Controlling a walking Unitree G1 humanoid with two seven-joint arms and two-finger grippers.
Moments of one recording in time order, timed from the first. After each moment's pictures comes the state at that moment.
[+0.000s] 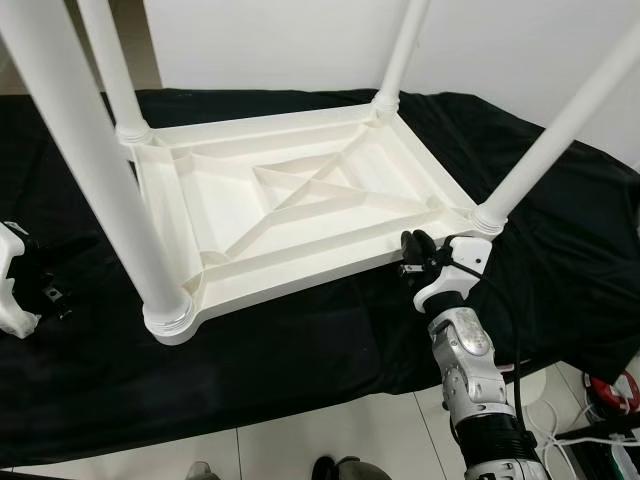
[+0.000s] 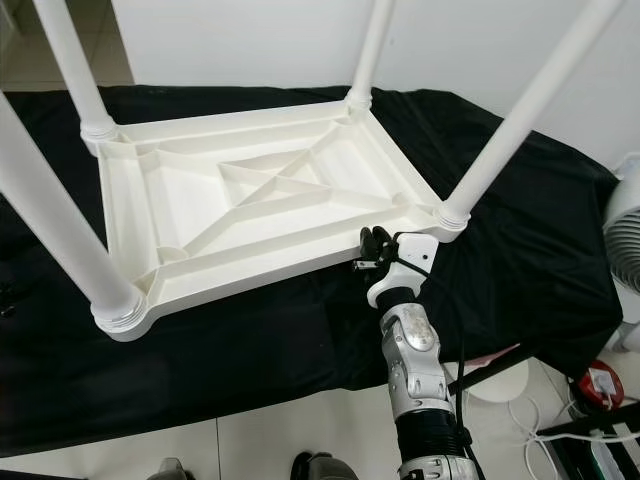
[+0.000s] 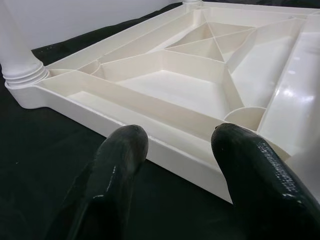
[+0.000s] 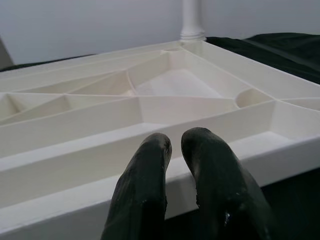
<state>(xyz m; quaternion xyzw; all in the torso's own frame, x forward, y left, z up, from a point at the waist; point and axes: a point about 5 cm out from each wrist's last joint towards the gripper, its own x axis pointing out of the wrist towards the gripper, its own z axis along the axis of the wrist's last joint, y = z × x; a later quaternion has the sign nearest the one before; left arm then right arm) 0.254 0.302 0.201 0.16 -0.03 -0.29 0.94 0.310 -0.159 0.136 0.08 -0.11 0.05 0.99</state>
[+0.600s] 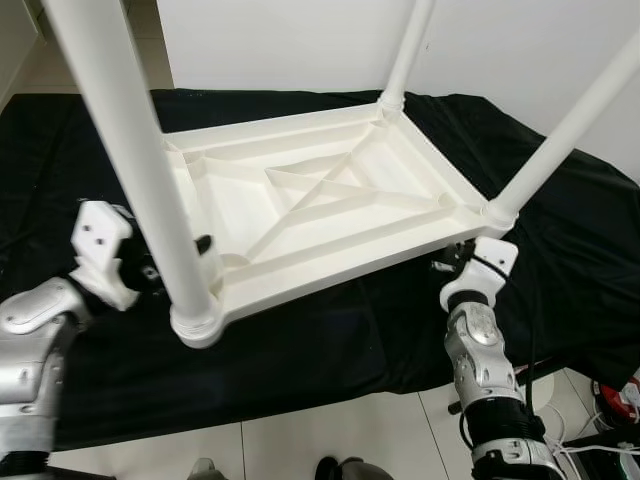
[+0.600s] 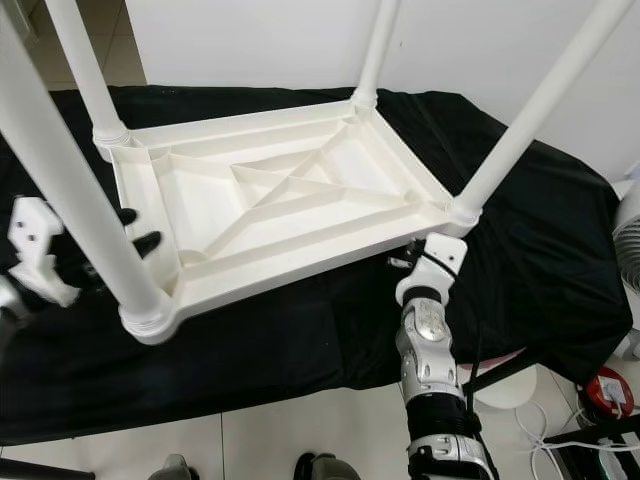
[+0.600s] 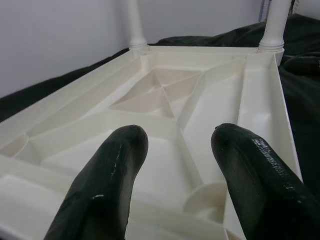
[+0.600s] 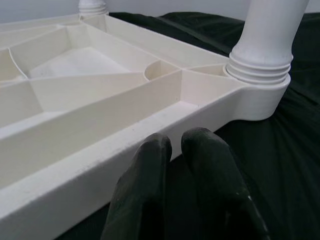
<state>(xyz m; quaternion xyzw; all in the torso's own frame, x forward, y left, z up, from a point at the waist) 0.285 0.206 0.201 0.15 -0.10 -0.38 0.91 0.329 -0.193 0.129 0.05 -0.05 -0.13 0.99</state>
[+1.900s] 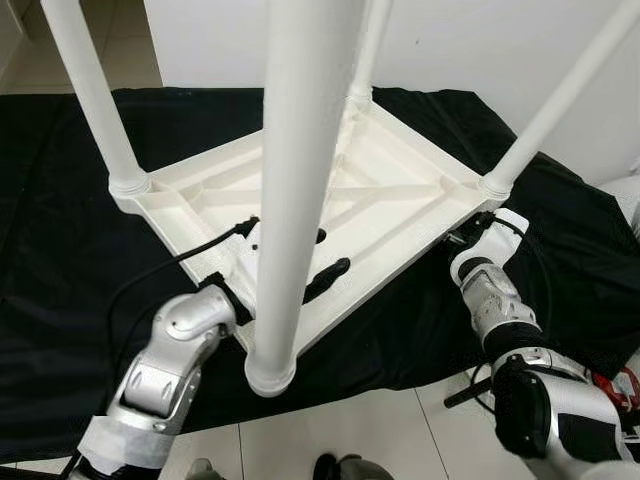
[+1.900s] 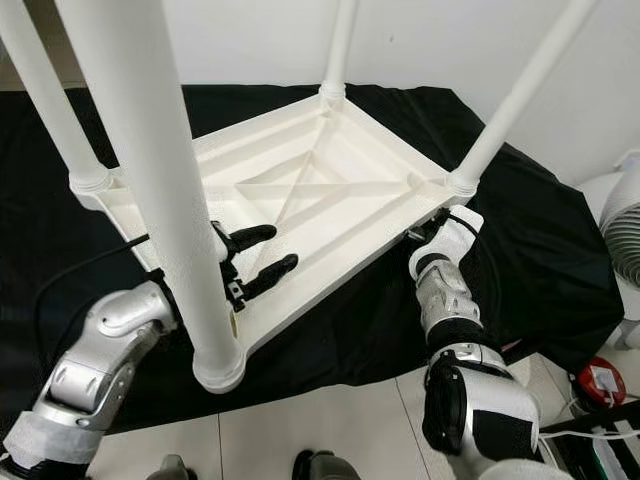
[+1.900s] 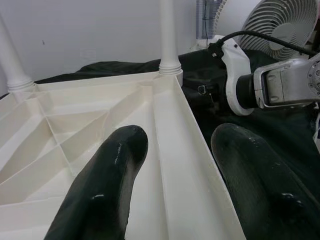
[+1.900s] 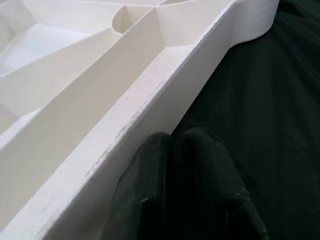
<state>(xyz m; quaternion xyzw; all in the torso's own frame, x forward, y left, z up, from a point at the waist) 0.263 0.080 0.194 0.11 -0.12 -0.46 0.87 0.381 -0.217 0.133 0.15 0.06 -0.07 0.98</state>
